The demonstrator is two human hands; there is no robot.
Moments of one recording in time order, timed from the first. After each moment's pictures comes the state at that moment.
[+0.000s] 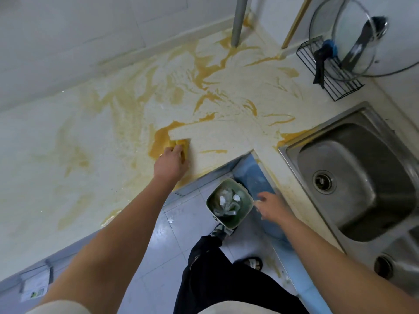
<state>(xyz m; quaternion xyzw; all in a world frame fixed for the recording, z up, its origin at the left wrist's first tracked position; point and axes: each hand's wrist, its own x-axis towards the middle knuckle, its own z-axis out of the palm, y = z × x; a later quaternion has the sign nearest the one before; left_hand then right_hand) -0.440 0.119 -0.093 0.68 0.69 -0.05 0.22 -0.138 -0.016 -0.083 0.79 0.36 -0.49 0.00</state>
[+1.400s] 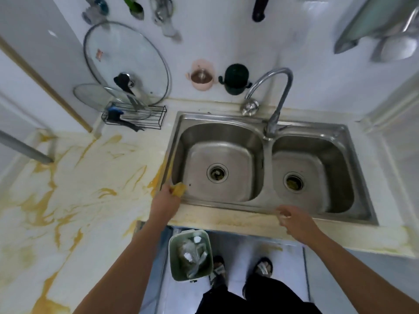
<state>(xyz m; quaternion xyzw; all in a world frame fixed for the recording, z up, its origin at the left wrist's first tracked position) -0.115 0.102 -0.047 0.82 0.44 -0.08 0.35 0.034 -0.261 -0.035 0.90 0.04 -0.33 -0.27</state>
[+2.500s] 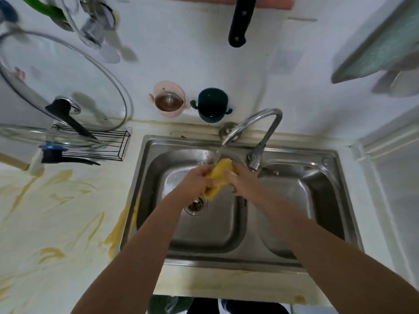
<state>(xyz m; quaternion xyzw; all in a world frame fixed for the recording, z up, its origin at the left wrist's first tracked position) 0.163 0.083 -0.011 0.69 0.26 -0.13 0.66 0.242 -0.078 0.012 0.82 0.08 -0.36 -0.44</state>
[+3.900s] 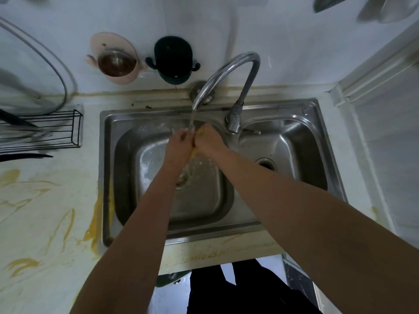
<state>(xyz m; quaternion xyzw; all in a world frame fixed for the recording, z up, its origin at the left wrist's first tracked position) 0.210 0.070 -0.074 0.75 0.34 -0.06 0.56 0.264 -0.021 -0.042 0.88 -0.02 -0.30 -0.37</state>
